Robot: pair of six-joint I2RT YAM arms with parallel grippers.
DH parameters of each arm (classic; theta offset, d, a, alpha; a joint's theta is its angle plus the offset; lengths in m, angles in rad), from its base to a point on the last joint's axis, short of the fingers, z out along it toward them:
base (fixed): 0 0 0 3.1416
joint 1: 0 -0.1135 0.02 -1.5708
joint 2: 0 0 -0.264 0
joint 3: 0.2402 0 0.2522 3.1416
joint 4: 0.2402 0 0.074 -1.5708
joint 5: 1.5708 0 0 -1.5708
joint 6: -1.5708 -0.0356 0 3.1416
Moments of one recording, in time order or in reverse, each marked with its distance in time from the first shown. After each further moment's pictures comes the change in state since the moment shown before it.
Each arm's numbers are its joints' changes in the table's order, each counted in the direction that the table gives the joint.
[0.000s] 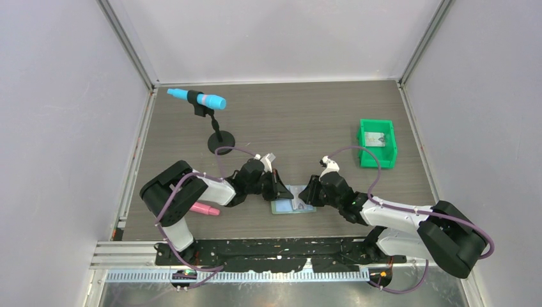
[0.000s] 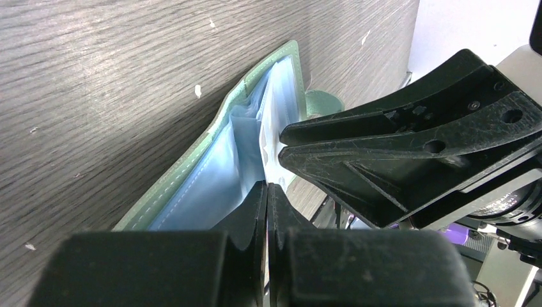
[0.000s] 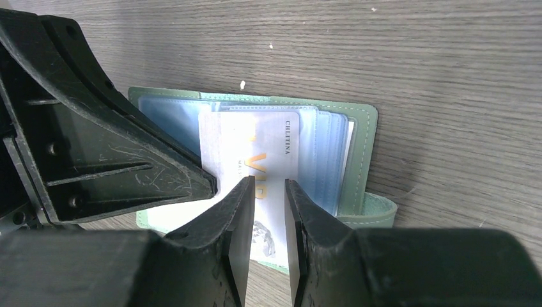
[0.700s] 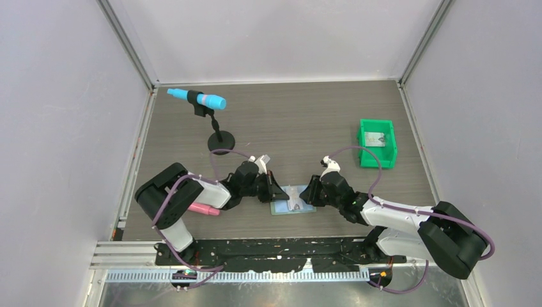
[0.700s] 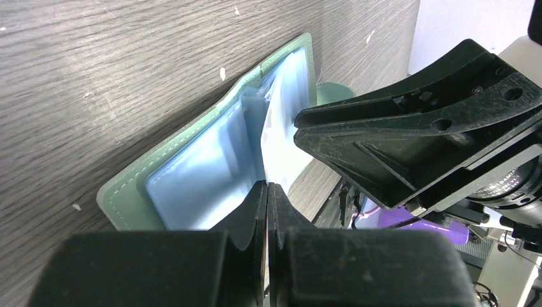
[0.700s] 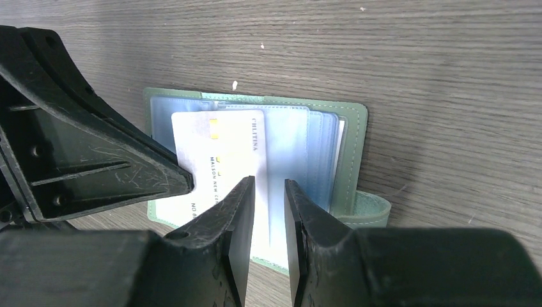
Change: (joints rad) left arm -0.028 0.033 -0.067 -0.042 -0.006 -0.001; right arm 0.018 0.006 -0.001 0.015 0.004 0.003
